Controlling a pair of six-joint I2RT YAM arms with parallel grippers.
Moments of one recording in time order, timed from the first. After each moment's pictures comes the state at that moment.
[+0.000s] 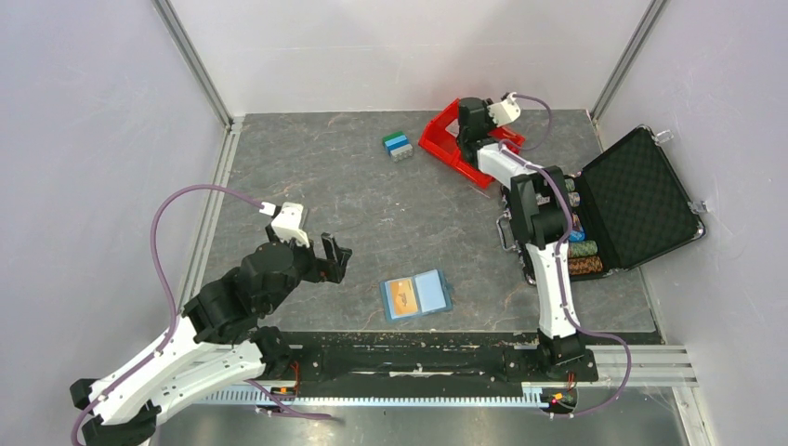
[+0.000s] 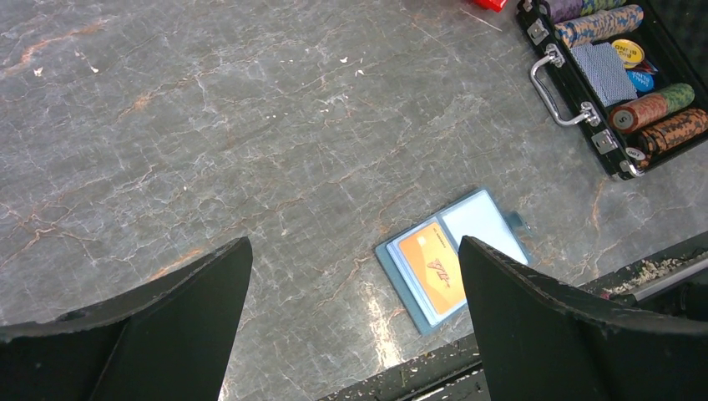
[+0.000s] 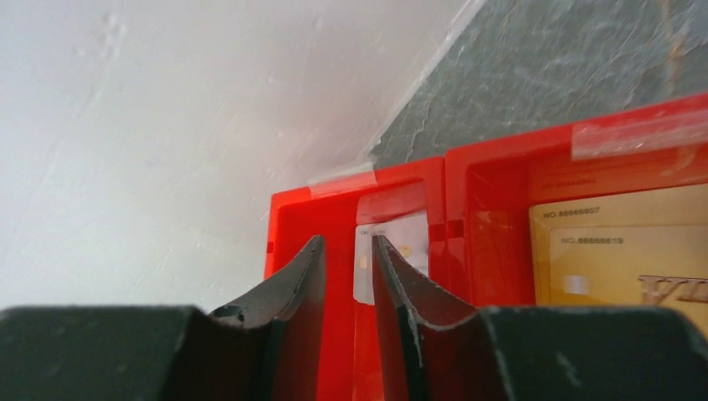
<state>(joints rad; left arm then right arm) -0.92 0.56 0.80 -0.66 -0.45 -0.46 0.30 2.42 1.90 0.20 0.70 0.97</state>
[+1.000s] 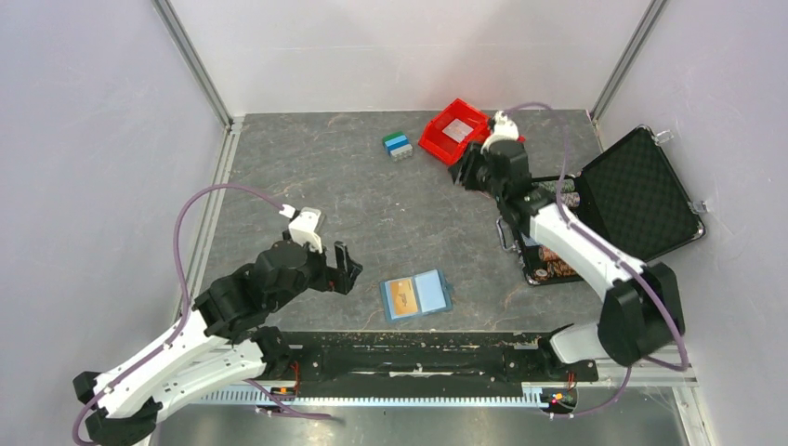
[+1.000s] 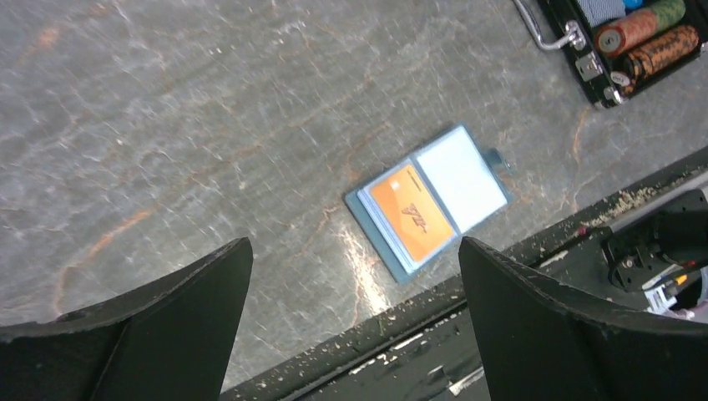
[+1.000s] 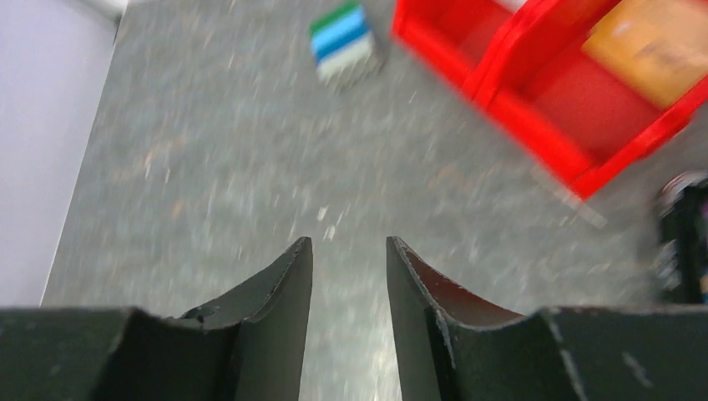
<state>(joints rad) -0.92 0.61 0.79 -0.71 -0.32 -0.50 0.41 1.45 1.10 -0.02 0.10 0.48</state>
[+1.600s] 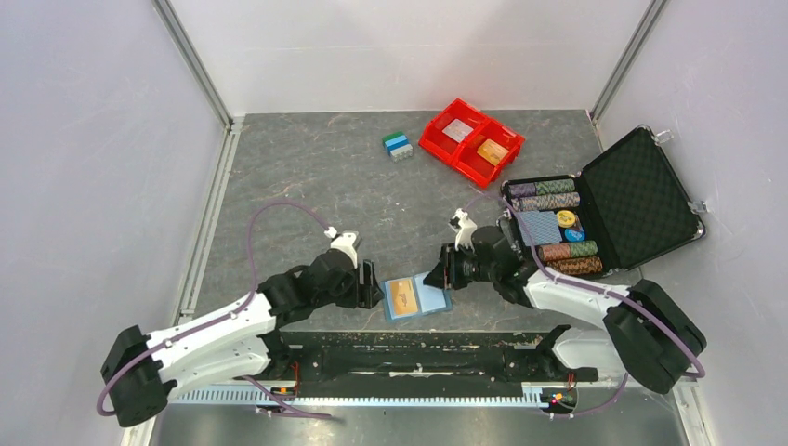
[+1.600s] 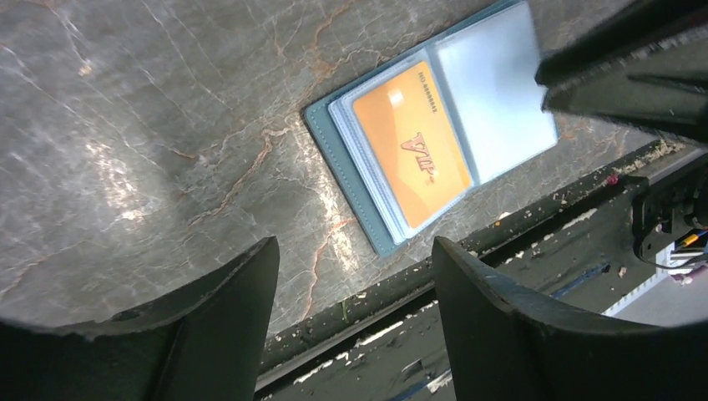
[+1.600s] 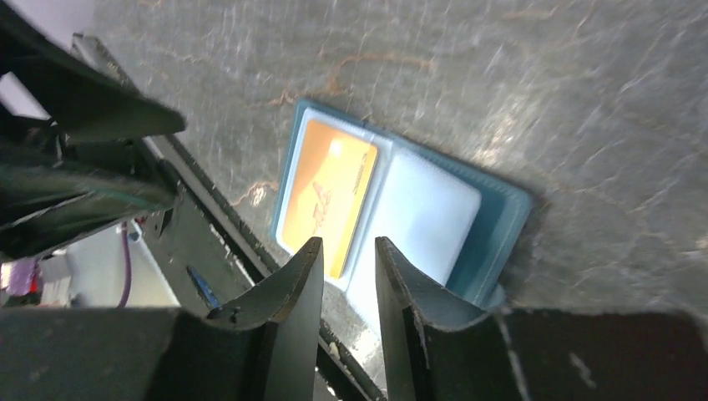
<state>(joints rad) -0.92 0.86 0.52 -0.43 -0.11 -0.72 0.68 1.25 0.45 0.18 -0.37 0.58</state>
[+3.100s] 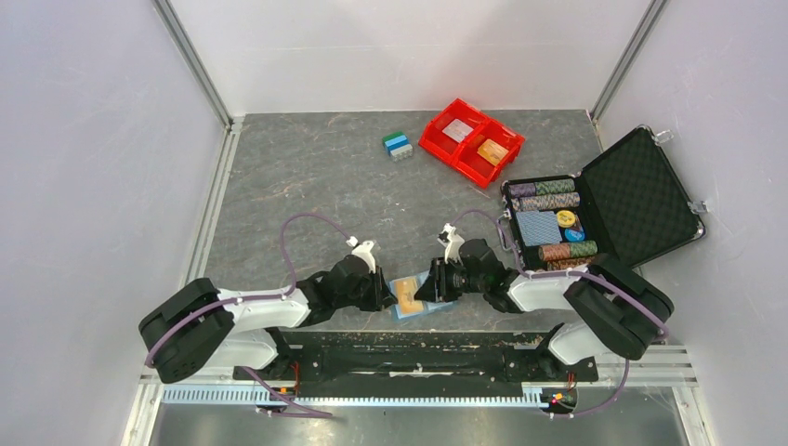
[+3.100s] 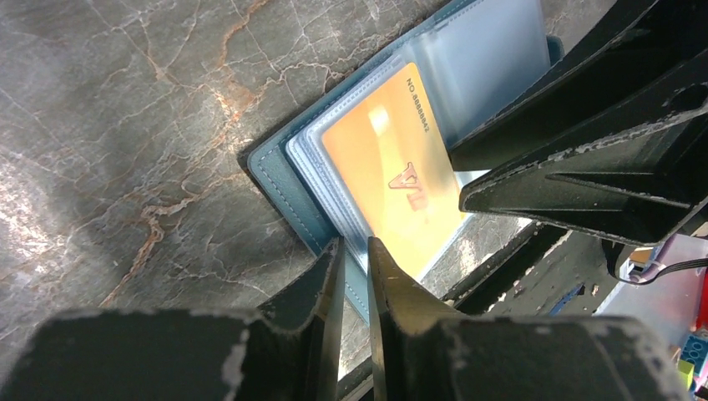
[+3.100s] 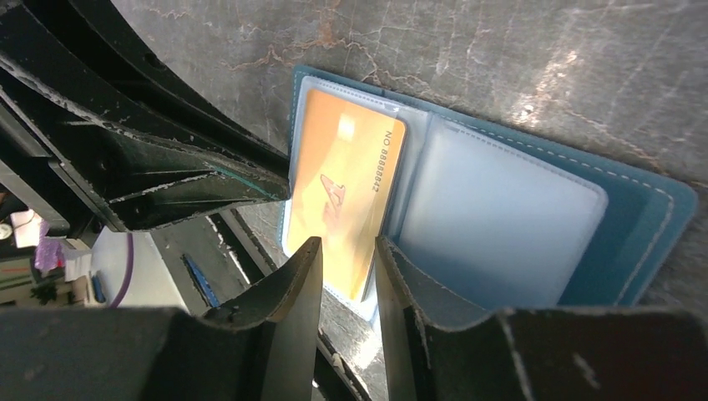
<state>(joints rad) -0.91 1.25 0.32 0.23 0.06 -0.81 0.76 1.47 0.36 0.49 -0.41 0.70</state>
